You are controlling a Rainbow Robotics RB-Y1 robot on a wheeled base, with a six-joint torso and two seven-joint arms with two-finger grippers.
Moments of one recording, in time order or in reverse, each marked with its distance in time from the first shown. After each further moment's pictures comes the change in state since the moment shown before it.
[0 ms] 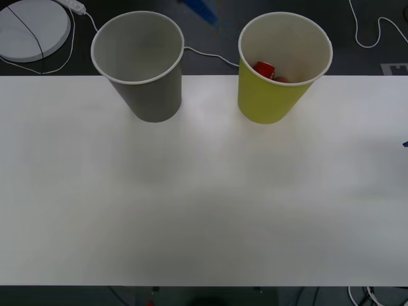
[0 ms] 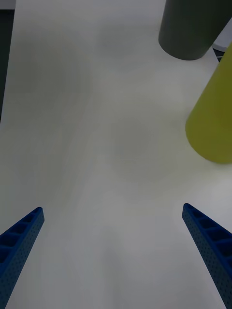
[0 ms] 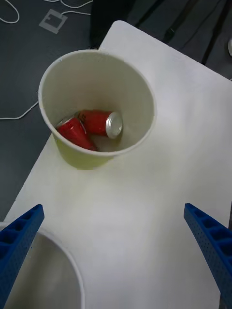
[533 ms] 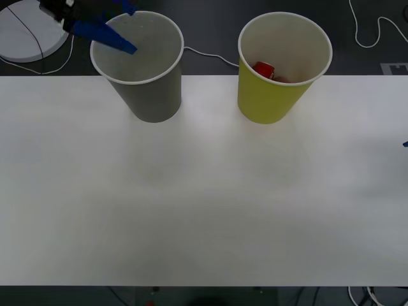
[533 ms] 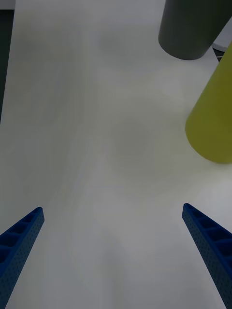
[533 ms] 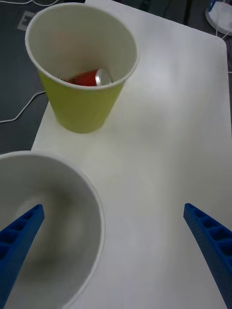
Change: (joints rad) right arm 0.000 0.000 0.000 0.000 0.000 0.000 0.000; left arm 0.248 0.176 0.211 -0.055 0.036 -0.166 -0.364
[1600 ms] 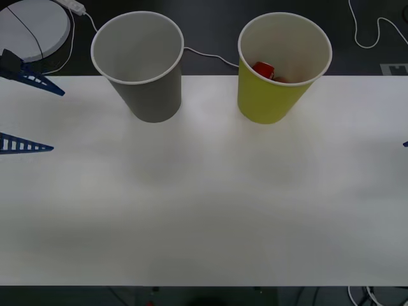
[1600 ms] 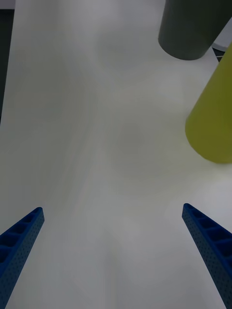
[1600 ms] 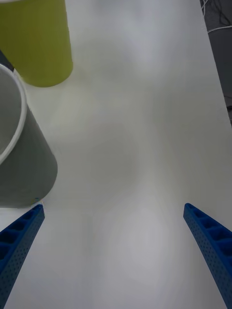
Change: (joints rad) right arm 0.000 0.000 0.000 0.000 0.000 0.000 0.000; left arm 0.904 0.168 0.645 -0.421 -0.013 -0.017 -0.477
